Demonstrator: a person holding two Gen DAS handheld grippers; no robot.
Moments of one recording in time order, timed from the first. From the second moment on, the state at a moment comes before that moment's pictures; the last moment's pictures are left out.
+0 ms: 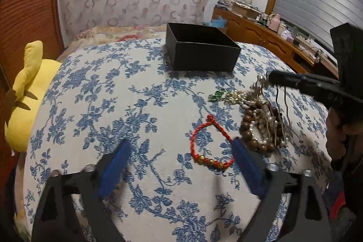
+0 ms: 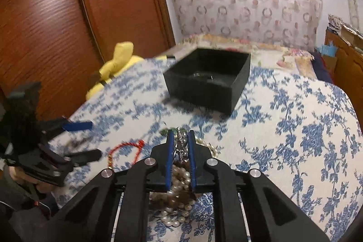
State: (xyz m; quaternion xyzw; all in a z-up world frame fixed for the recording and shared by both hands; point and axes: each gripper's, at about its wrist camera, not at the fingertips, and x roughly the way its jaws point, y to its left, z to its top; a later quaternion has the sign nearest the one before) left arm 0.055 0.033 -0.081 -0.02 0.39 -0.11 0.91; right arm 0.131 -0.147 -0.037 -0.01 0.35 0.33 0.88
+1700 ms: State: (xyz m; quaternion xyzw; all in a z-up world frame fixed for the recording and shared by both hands) left arm 0.092 0.008 -0.033 0.01 0.34 -0.14 0.93; right arm 0.157 -0.148 0.010 -0.02 0.25 0.30 0.92
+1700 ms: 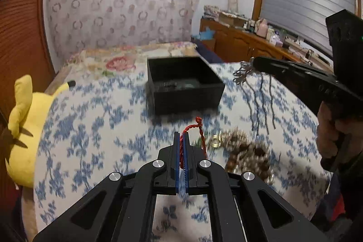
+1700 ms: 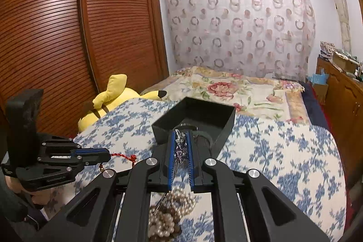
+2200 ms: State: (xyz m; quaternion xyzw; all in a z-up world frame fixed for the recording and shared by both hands) left arm 0.148 0.013 0.001 -0.01 0.31 -0.13 0.94; right arm 0.253 -0.124 0.024 -0.02 0.26 0.29 0.92
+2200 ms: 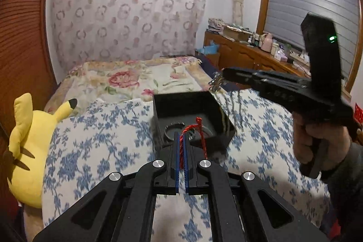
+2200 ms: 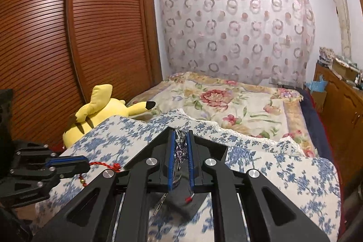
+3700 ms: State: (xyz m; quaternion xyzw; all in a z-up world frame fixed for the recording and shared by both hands) left arm 0.244 -0.012 -0.028 -0.01 0.35 -0.10 0.93; right arm 0.242 -0.160 -0.016 -0.04 0.31 0.27 0.91
